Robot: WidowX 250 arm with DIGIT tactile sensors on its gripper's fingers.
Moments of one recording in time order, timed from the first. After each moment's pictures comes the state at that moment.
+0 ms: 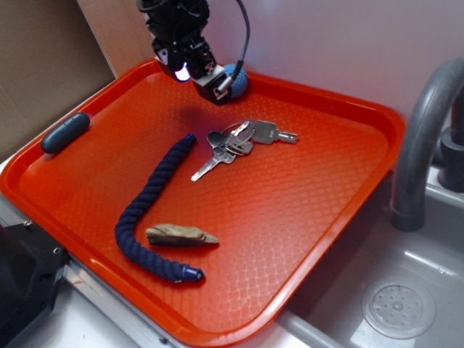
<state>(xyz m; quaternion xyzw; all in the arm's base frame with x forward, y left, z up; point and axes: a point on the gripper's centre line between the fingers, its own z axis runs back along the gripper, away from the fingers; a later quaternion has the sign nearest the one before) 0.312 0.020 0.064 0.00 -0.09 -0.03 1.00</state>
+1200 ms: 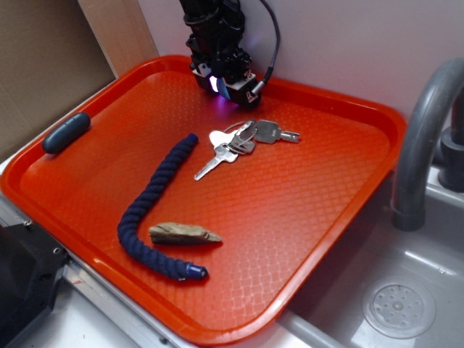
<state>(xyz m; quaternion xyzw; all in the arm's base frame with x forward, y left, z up) 0.356 0.020 0.021 -0.01 -0.06 -0.01 1.00</state>
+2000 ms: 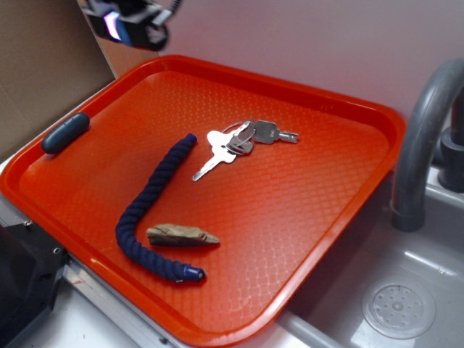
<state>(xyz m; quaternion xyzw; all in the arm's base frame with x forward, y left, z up) 0.238 -0.003 0.179 0.00 -0.01 0.04 1.00</state>
